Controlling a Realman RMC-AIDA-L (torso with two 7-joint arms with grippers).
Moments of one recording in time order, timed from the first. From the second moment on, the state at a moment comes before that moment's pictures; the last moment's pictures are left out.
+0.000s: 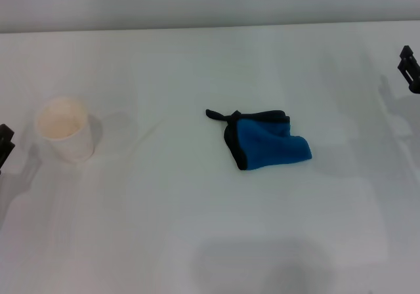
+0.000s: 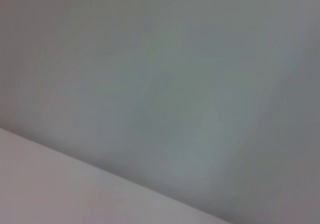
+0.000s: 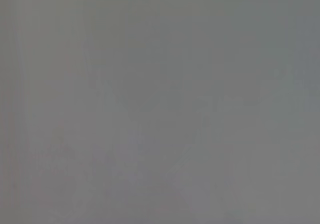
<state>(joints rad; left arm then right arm) -0.33 -2.09 0.79 -0.07 -2.31 -1.30 2.47 0.43 2.02 -0.49 0.07 -0.84 -1.13 0.25</state>
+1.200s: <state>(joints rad) -0.33 -2.09 0.80 -0.08 -2.35 -1.34 2.46 0.43 2.03 -0.49 0.08 -0.84 -1.14 0.26</state>
